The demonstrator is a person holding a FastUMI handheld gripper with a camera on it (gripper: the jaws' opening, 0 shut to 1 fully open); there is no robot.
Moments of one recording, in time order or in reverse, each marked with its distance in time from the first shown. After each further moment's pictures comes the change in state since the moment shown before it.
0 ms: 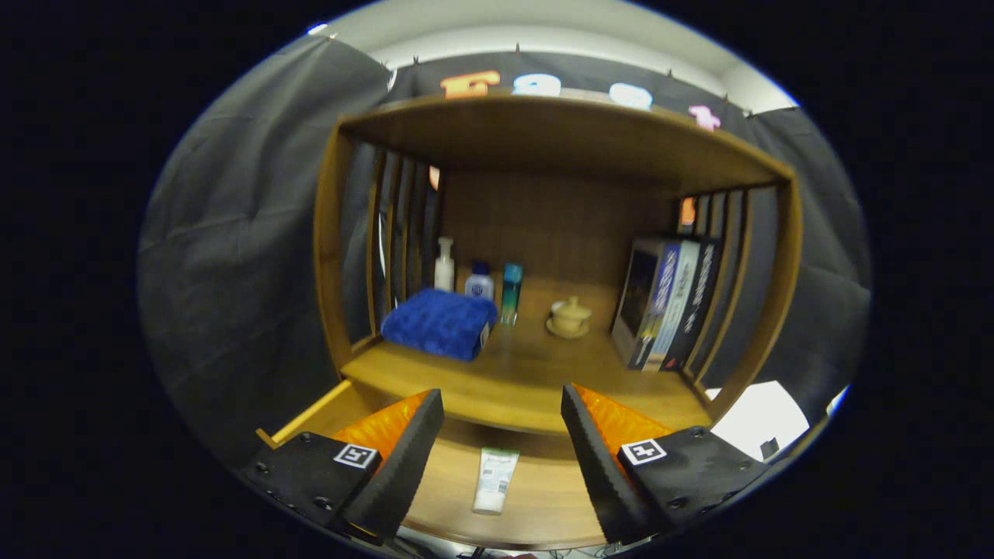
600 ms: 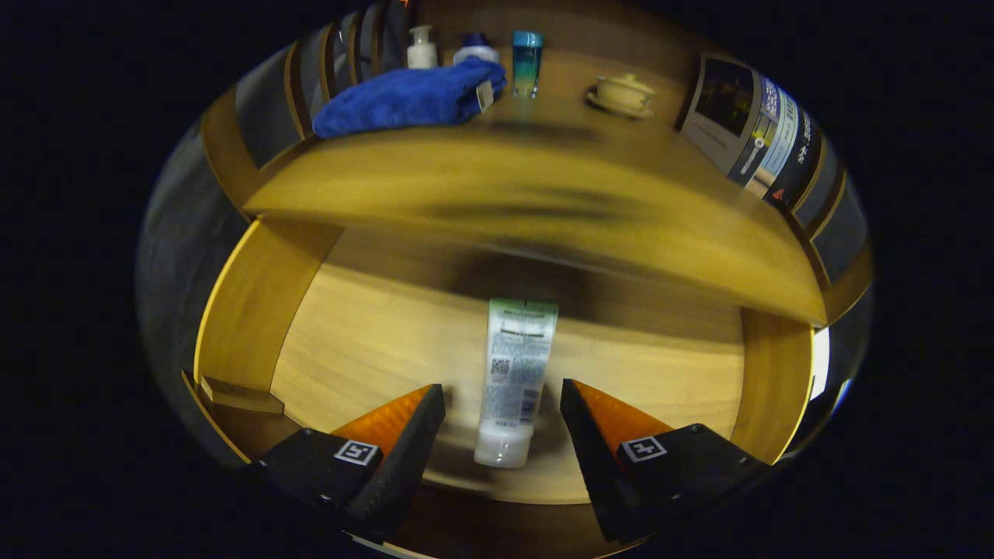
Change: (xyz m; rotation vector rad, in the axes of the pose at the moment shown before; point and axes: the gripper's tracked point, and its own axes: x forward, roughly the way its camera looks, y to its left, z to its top) arm 0.061 0.007 -0.163 0.069 0.680 0.030
